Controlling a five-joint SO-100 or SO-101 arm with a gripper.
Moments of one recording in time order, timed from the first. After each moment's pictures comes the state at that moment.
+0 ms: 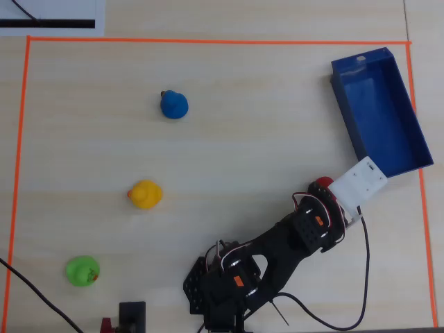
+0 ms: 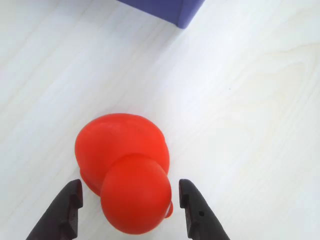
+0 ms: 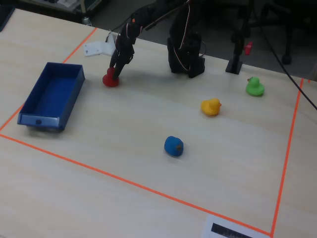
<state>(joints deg) 63.4 114.3 141.3 27.3 -94.8</state>
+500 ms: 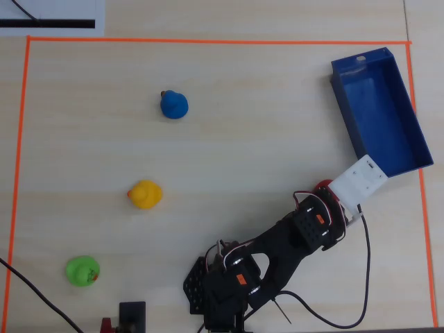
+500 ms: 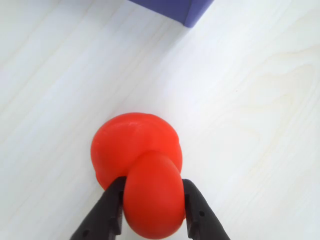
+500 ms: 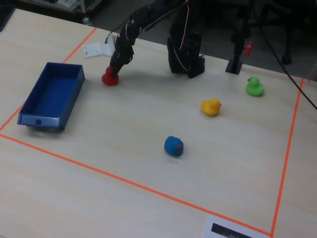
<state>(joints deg) 63.1 112.9 140.5 26.9 -94.9</state>
